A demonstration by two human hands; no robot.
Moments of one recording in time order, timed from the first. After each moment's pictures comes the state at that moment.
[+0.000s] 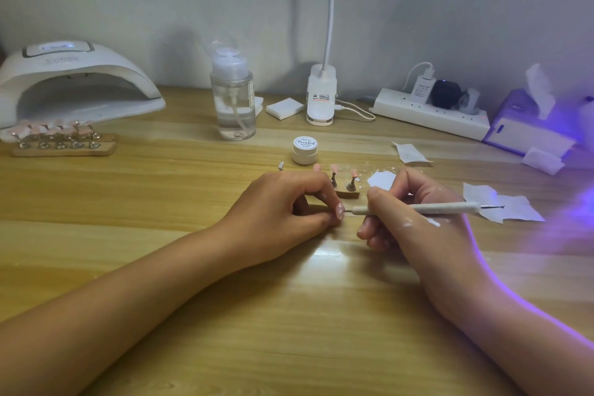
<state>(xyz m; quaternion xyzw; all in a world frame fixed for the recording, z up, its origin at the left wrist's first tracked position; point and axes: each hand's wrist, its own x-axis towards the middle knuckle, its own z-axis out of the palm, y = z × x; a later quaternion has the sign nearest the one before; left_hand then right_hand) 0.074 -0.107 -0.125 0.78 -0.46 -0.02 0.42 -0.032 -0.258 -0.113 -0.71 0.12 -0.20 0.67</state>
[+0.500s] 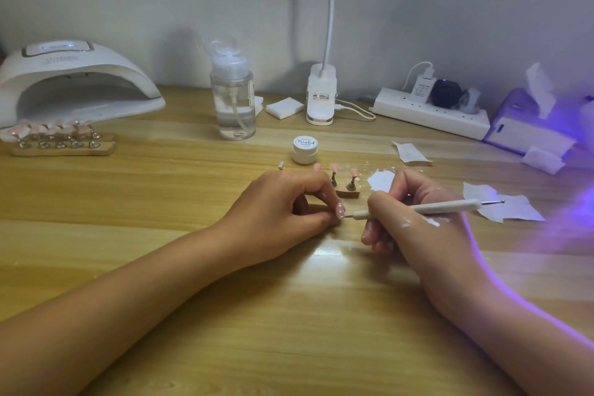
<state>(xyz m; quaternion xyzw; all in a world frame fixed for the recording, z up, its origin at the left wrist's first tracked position) 0.075 -0.107 -0.124 0.78 -0.46 -0.02 0.42 -0.030 -0.257 -0.114 -0.72 0.12 -0.20 0.65</state>
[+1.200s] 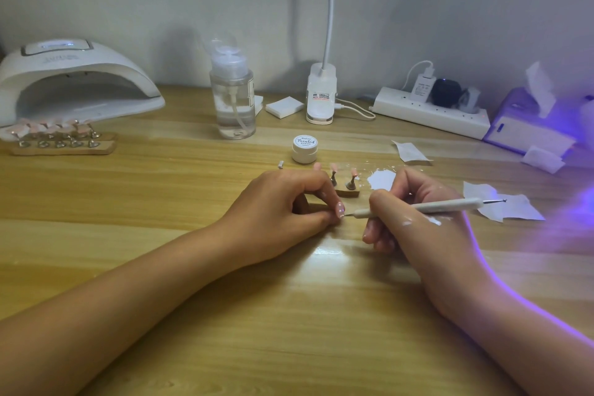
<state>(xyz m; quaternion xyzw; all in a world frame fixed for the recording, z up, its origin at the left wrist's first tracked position) 0.073 -0.107 -0.123 0.78 -0.47 -0.02 0.42 -0.030 -0.259 -0.116 -0.72 0.12 -0.21 0.65</state>
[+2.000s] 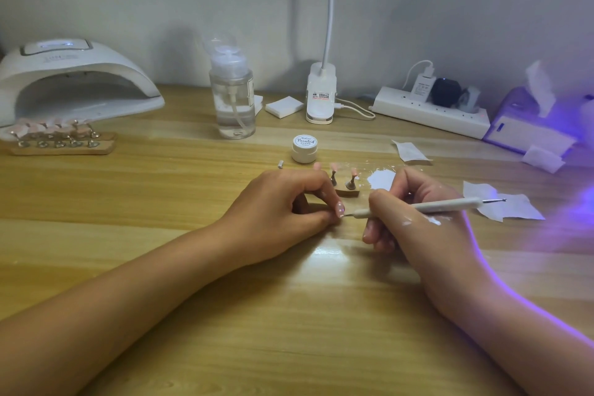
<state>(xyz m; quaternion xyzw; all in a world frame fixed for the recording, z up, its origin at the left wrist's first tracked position) 0.073 -0.106 -0.123 0.78 -0.47 -0.01 0.41 -0.029 -0.259 -0.117 -0.71 0.12 -0.21 0.66</state>
